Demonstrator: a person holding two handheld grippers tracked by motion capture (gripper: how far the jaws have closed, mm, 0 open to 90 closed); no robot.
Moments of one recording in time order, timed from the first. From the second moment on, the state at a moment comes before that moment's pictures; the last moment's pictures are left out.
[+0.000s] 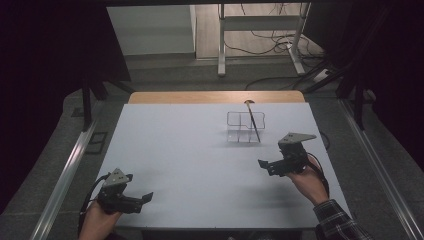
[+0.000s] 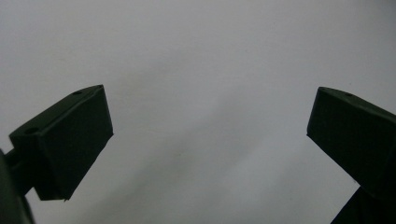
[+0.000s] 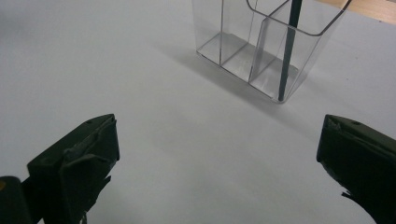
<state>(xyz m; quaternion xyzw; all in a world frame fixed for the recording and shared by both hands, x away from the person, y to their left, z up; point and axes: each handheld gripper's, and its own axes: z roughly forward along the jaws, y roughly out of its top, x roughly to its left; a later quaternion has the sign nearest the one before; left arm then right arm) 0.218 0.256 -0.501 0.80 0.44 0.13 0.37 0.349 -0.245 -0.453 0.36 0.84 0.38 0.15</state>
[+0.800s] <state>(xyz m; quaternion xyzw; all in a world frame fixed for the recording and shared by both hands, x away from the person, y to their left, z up) 0.217 0.256 -0.499 0.80 0.44 0.14 0.38 0.329 -0.263 -0.453 0.36 0.84 0.38 0.15</state>
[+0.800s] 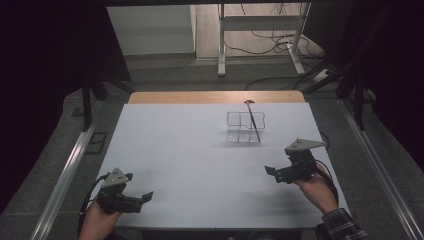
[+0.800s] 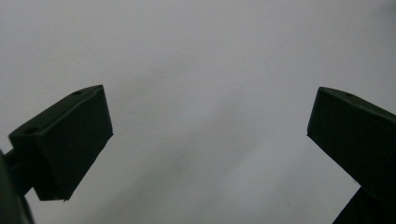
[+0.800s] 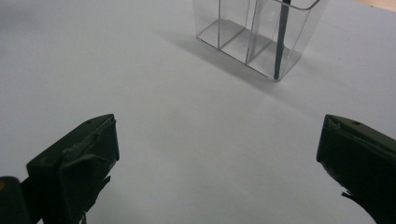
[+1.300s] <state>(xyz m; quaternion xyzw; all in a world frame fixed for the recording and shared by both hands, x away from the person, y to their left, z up) 0.217 0.257 -0.499 0.80 0.44 0.14 0.38 0.320 -0.273 -0.453 0.36 0.84 0.38 0.15</state>
